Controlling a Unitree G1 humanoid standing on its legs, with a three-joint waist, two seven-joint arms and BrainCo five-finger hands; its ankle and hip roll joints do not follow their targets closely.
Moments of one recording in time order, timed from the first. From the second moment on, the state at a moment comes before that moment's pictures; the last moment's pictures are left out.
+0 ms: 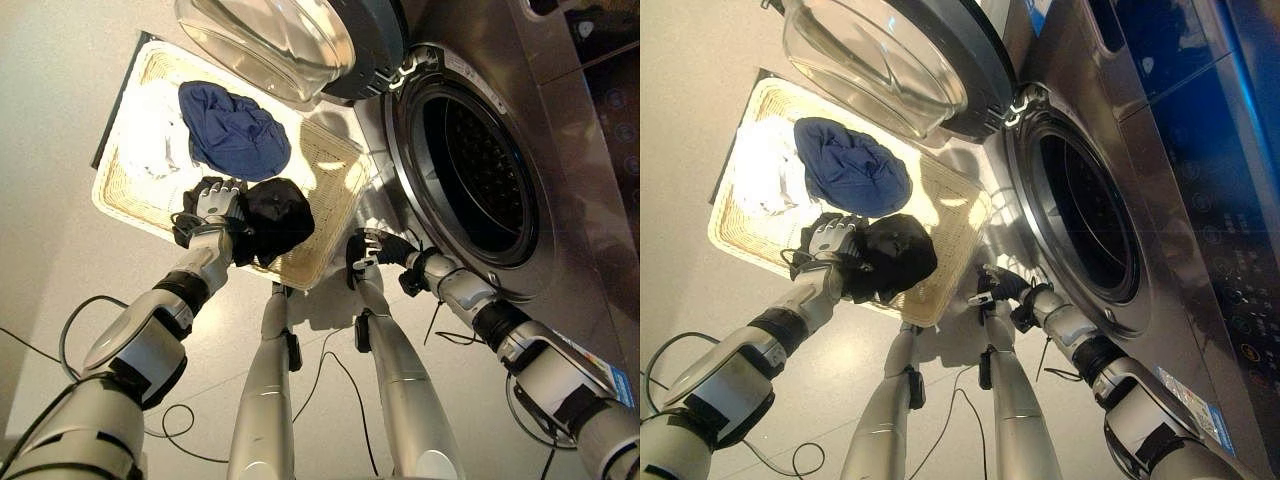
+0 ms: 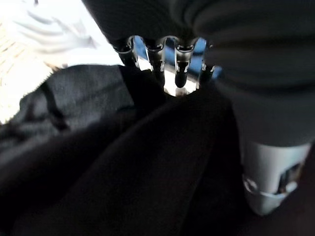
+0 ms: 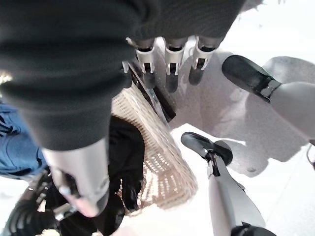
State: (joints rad) left arm -1.00 0.56 -0.79 0.99 0.39 0.30 0.25; right arm -0.82 -0.45 0.64 0.71 0.45 0.07 0.21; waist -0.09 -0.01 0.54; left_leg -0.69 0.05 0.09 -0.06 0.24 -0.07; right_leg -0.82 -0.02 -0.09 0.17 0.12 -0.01
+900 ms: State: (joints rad) left arm -1.10 0.49 -0.91 1.04 0.47 0.29 -0.30; right arm -0.84 -0.42 0.66 0.72 0.53 0.04 0.16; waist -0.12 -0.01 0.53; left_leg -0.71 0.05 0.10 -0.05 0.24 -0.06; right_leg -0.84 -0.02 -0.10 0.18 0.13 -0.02
